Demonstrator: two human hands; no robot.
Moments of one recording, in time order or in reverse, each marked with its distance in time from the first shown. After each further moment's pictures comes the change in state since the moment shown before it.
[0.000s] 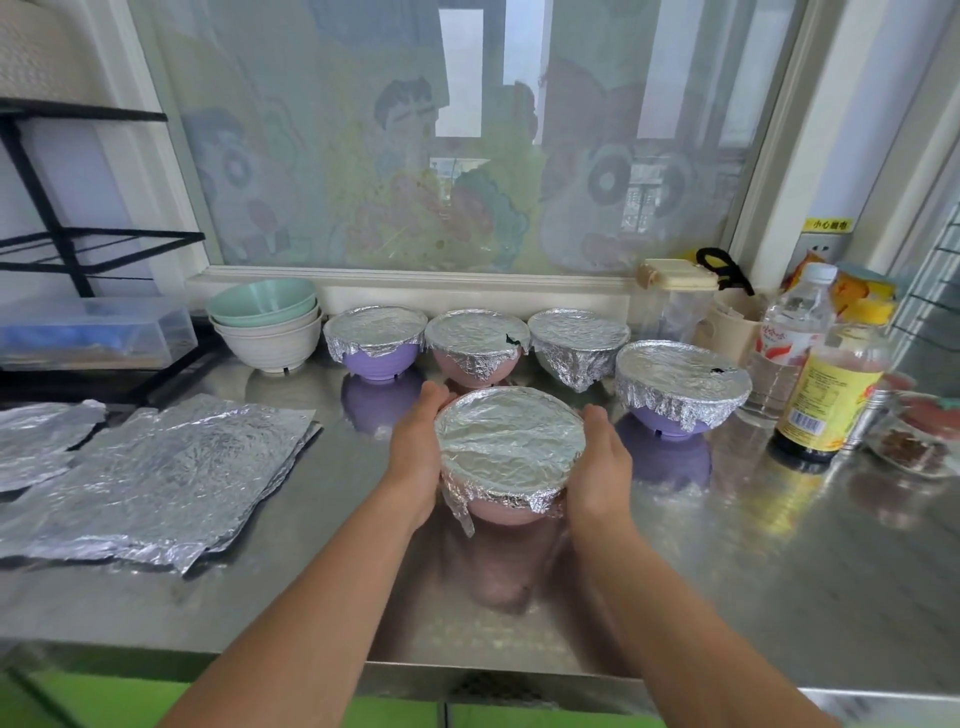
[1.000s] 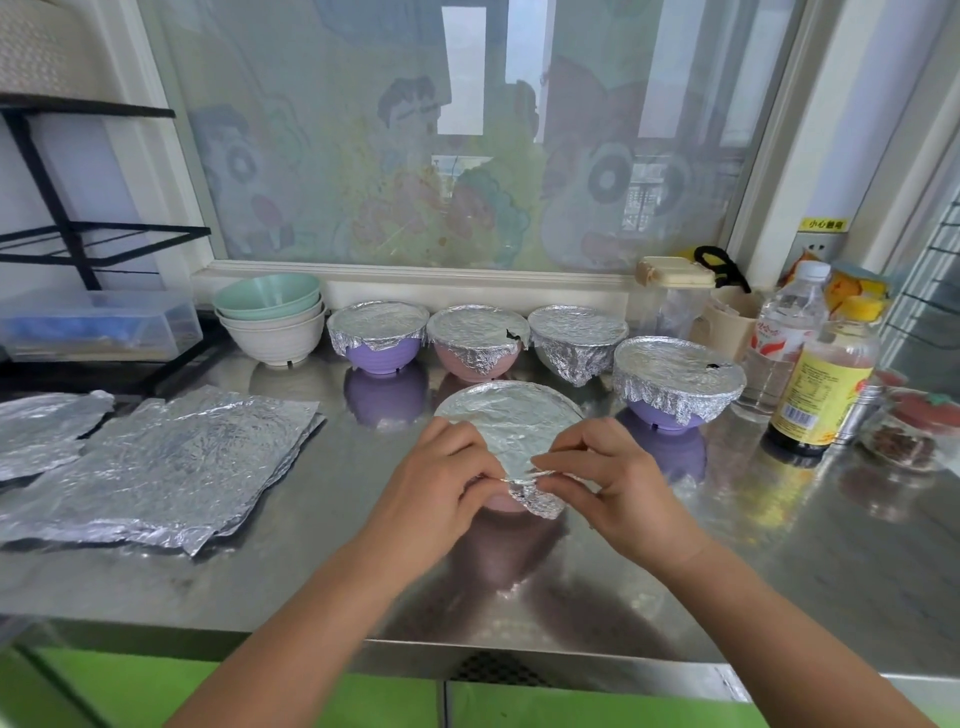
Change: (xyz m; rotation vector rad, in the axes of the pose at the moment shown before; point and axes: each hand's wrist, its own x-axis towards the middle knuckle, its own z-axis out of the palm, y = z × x) left_hand -0.064 0.006 -0.026 1.182 -0.395 1.040; right_hand -0.009 -0.026 -0.058 -0.724 -0.585 -1.057
